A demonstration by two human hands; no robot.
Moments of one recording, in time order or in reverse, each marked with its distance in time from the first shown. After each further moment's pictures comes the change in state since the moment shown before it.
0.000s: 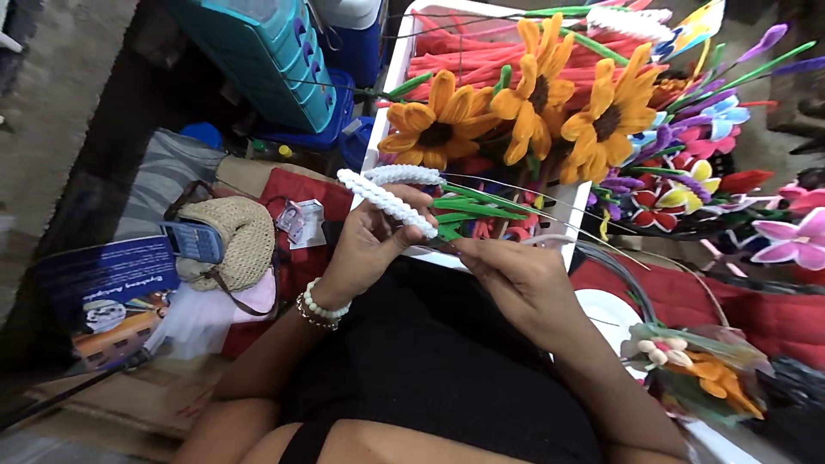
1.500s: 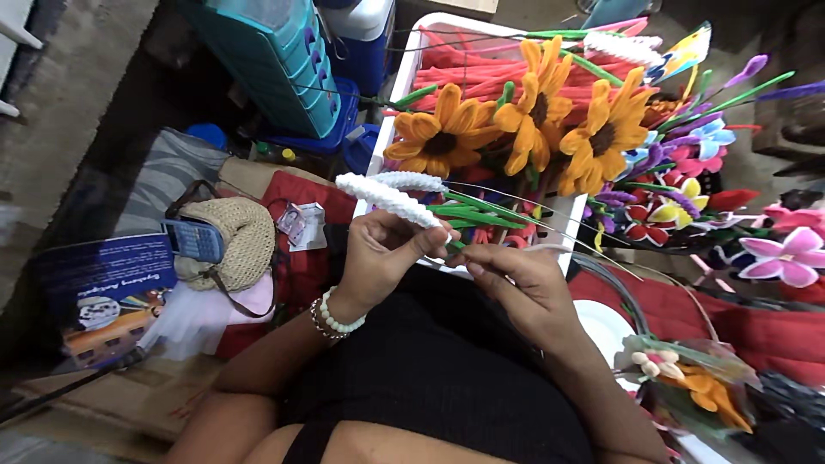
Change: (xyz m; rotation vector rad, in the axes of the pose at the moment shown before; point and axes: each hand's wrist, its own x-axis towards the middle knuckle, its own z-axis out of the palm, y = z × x) left_hand -0.003 0.006 0.024 -0.082 0.158 0.045; right_hand -0.001 0.009 0.002 0.334 -0.007 0.008
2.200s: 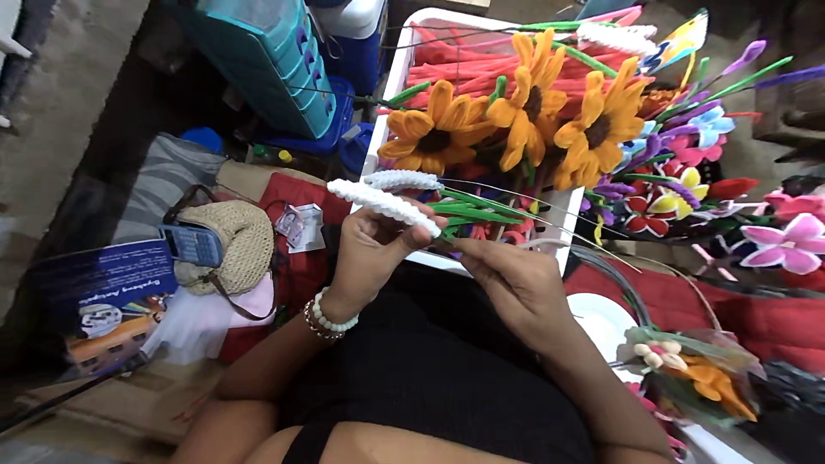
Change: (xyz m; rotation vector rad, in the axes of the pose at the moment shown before) left_hand 0.001 0.000 -0.006 0.088 0.007 -0.016; right_hand 0.001 -0.007 0.005 -0.285 0.070 -0.058
